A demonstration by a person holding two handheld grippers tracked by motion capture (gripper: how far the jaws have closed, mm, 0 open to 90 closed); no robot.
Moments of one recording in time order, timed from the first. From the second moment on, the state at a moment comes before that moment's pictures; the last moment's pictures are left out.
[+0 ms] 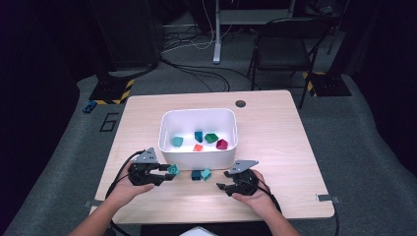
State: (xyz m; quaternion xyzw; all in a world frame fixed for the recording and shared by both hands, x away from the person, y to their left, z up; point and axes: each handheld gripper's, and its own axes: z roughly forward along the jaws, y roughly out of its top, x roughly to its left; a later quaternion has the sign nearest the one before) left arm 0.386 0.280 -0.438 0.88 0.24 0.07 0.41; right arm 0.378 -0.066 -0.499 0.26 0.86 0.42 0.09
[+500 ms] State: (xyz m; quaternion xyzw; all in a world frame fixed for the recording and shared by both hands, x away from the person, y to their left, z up) left arm 0.385 0.270 -0.395 0.88 0.22 0.07 0.42; right arm 0.378 -0.066 -0.498 0.27 0.86 0.42 0.09
